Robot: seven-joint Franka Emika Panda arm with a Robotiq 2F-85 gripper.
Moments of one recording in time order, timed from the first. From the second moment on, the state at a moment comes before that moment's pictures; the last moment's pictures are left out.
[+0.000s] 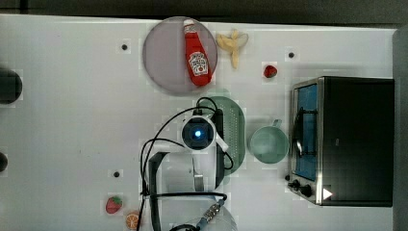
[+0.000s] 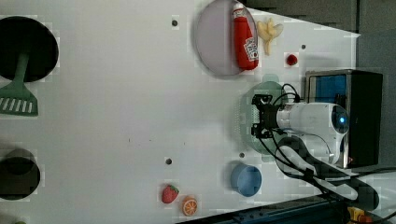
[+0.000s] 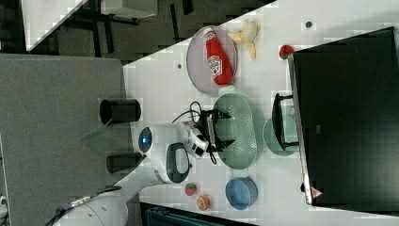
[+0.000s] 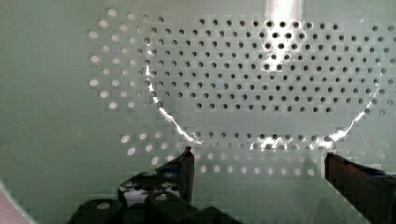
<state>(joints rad) 0.01 0.38 0.04 -2.44 -0.06 1.24 0.83</state>
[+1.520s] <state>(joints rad) 0.25 0.44 0.19 -2.31 0.00 1.18 1.17</state>
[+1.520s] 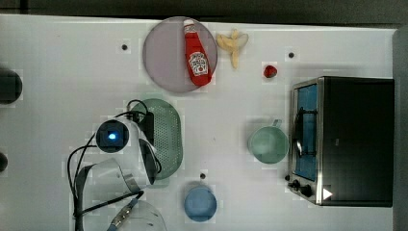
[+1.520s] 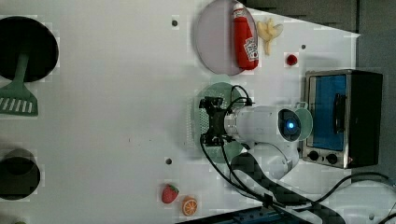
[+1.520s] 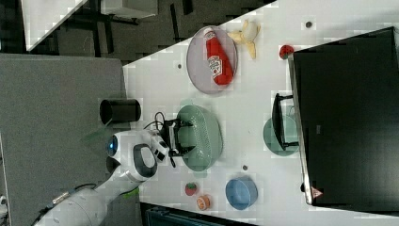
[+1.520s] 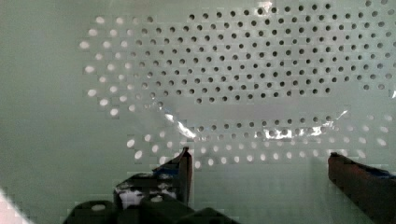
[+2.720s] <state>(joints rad) 0.47 0.66 0.19 -1.97 -0.01 1.10 1.42</state>
